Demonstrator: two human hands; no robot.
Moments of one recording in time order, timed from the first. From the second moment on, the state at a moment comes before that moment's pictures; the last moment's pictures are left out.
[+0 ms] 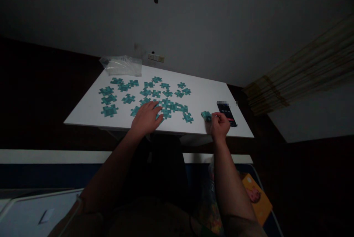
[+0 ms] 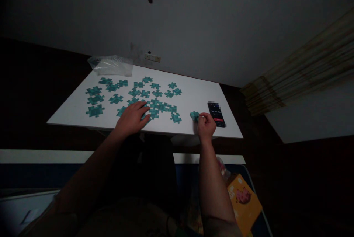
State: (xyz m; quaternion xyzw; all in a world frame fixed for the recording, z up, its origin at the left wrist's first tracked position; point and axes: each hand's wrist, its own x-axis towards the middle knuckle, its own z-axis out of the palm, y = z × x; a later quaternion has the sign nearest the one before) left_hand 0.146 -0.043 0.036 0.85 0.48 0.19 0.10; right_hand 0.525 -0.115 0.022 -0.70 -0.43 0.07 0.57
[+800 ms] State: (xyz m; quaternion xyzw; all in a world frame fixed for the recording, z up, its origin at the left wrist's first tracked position) left_hand 0.146 -0.043 0.035 0.85 0.48 0.19 0.11; right_hand 0.527 -0.117 0.017 -0.71 -0.46 0.09 0.53
